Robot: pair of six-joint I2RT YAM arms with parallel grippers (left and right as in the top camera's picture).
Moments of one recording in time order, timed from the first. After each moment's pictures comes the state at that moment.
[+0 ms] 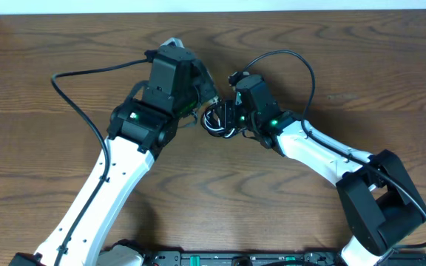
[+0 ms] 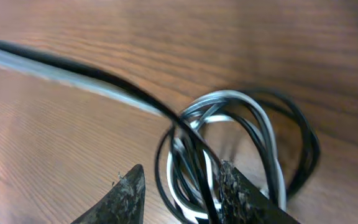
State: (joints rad) left arm -0.44 1.39 1.33 -0.66 0.02 -0.88; right arm 0.60 1.83 1.10 -0.04 -0.18 0.55
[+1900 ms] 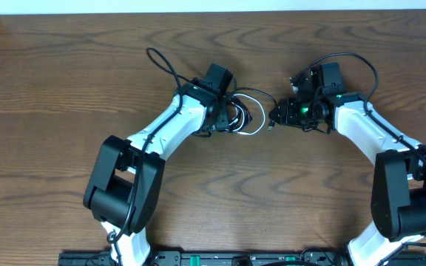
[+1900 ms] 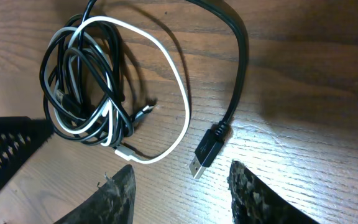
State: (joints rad) left arm -0.48 1.93 1.33 -0.73 -0.05 -0.62; right arm 0.17 1.82 1.10 -0.44 -0.50 0.33
